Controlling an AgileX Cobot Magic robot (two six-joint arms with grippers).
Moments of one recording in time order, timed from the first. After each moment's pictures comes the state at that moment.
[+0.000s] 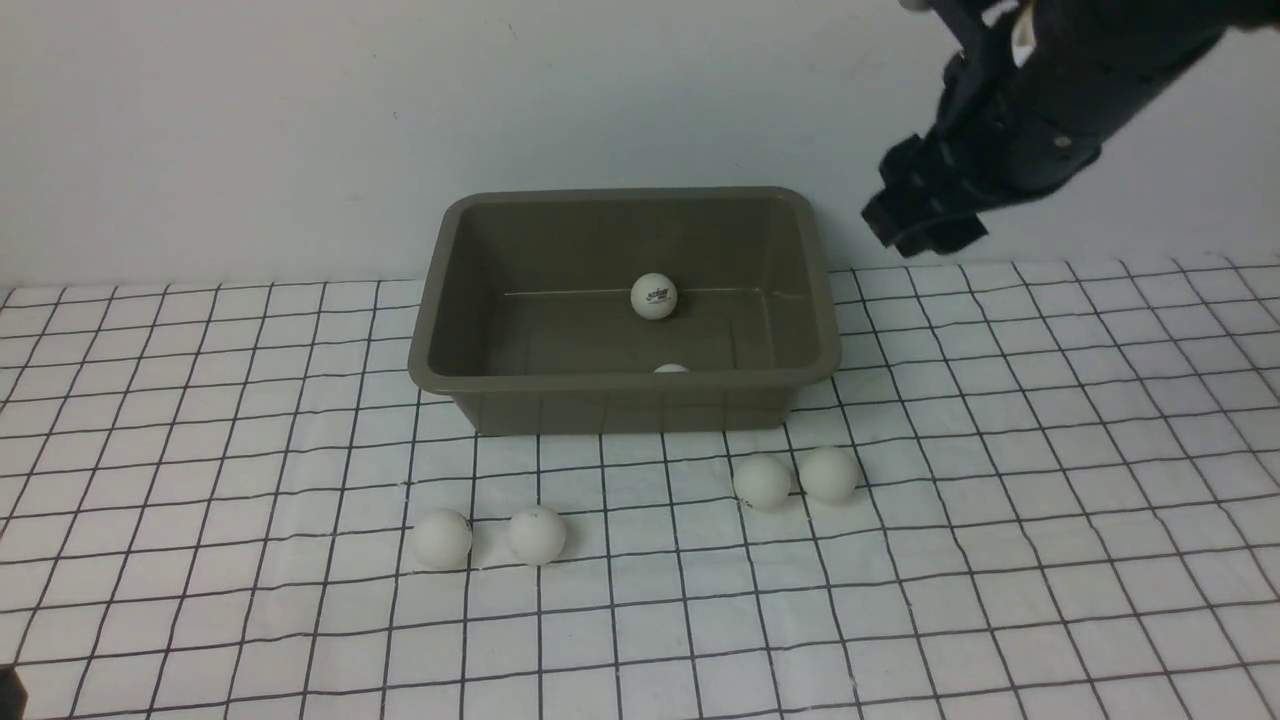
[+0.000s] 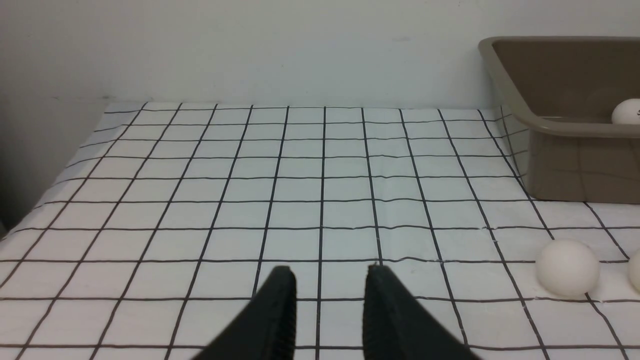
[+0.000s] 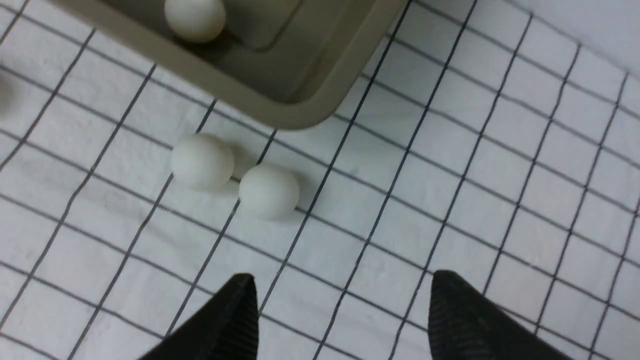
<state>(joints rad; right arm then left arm) 0.47 1.56 -1.36 -0.13 1.02 -0.07 0.06 -0.01 0.03 0.15 0.26 -0.20</state>
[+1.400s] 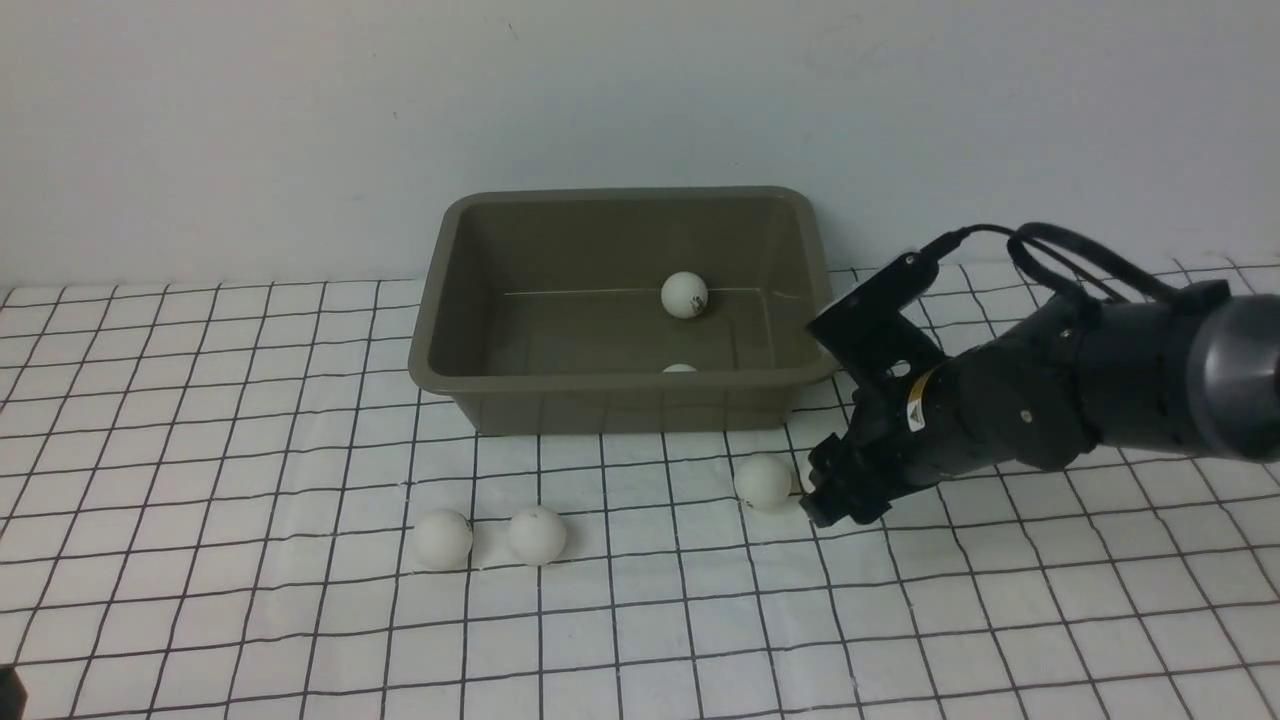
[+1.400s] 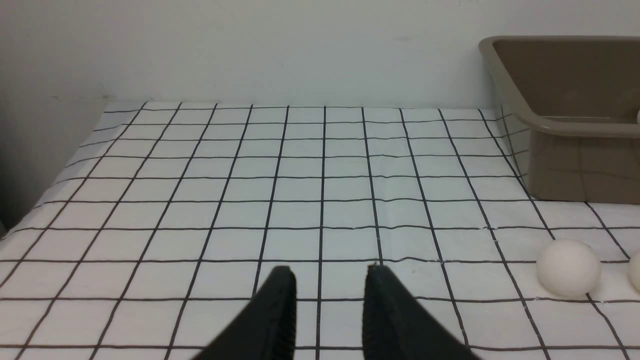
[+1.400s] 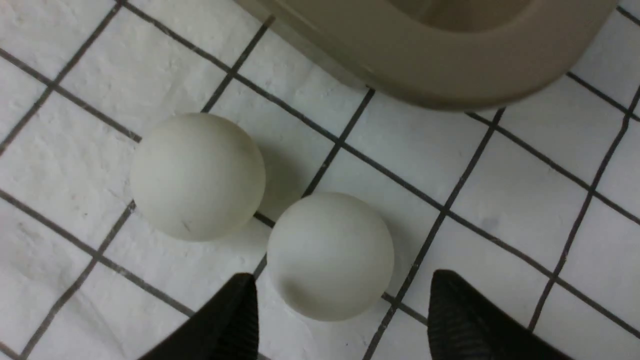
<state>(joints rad) 0.47 1.85 -1.08 -0.17 0.39 -0.07 0.06 -0.01 0.03 0.15 0.26 -0.20</state>
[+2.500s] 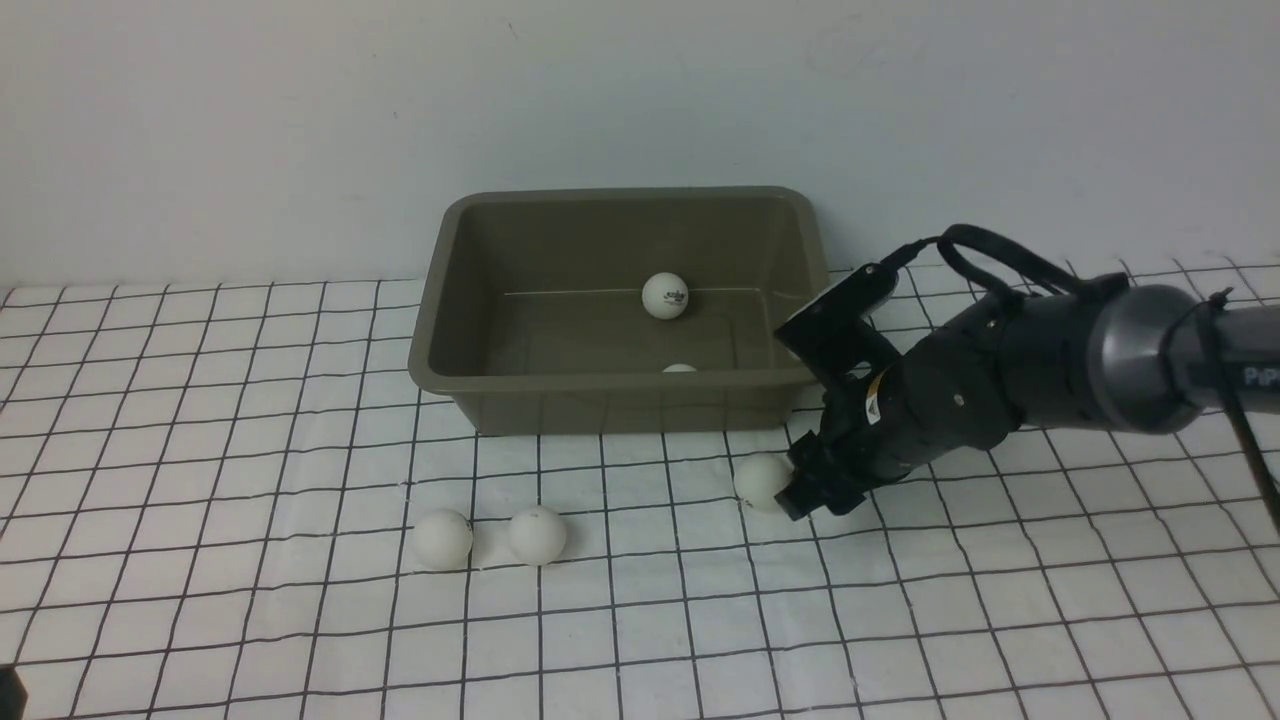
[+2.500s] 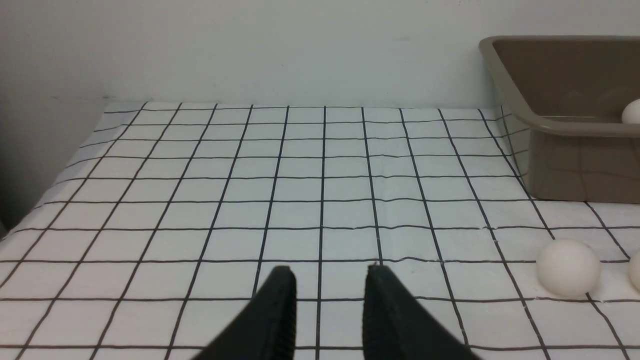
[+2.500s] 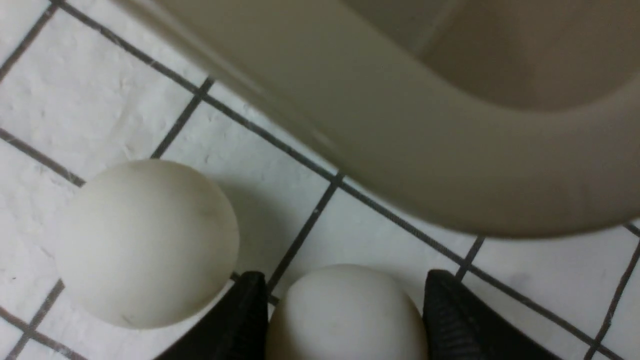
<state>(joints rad) 0.47 1.99 -1.21 -0.18 0.44 -0.07 0.06 -0.01 0.03 0.15 0.26 -0.20</state>
